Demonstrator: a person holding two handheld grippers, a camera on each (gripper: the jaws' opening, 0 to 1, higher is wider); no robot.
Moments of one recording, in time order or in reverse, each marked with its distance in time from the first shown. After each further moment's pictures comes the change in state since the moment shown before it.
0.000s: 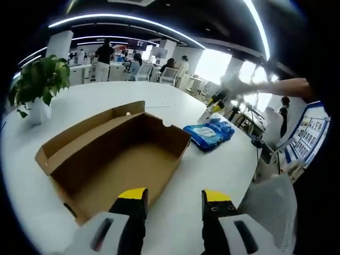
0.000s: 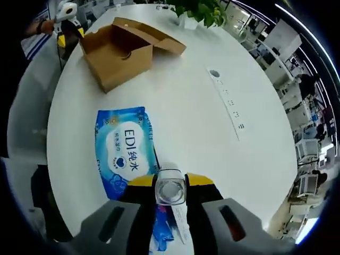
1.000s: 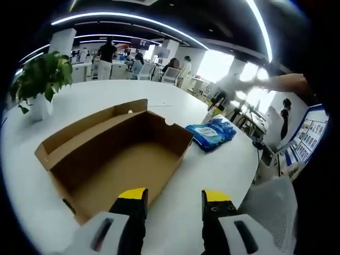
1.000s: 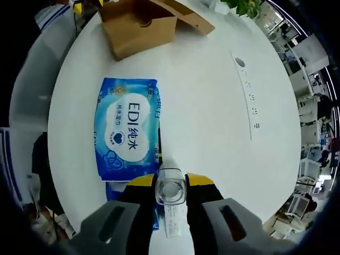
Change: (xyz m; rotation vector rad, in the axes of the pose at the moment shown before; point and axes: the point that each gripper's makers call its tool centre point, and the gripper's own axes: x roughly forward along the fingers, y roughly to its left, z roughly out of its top) left arm -0.001 0.005 -0.004 -0.025 -0.003 0.009; right arm 0.012 -0.002 -0.019 -0.163 0.163 0.105
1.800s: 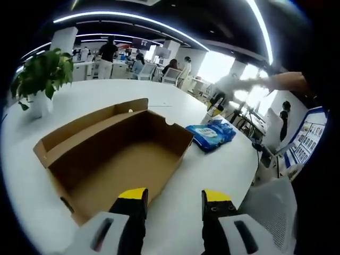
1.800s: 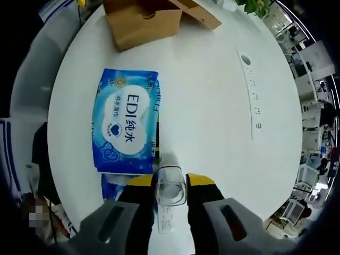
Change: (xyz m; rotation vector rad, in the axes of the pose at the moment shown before) left arm 0.003 0.001 -0.002 -0.015 -0.007 -0.008; right arm 0.003 -0.006 -0.006 -0.057 0.052 0.019
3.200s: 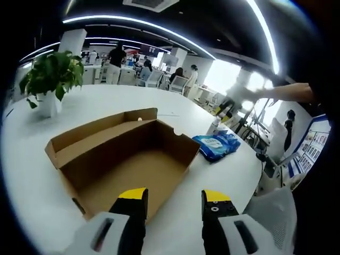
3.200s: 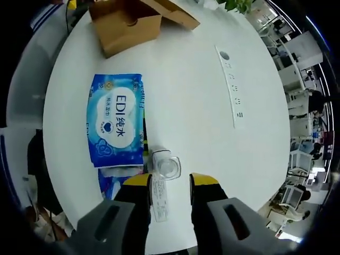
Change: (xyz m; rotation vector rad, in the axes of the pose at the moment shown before) left arm -0.017 0.012 0.017 -0.045 -0.085 0.057; right arm -0.034 -0.012 -0.015 0.092 -0.001 -0.121
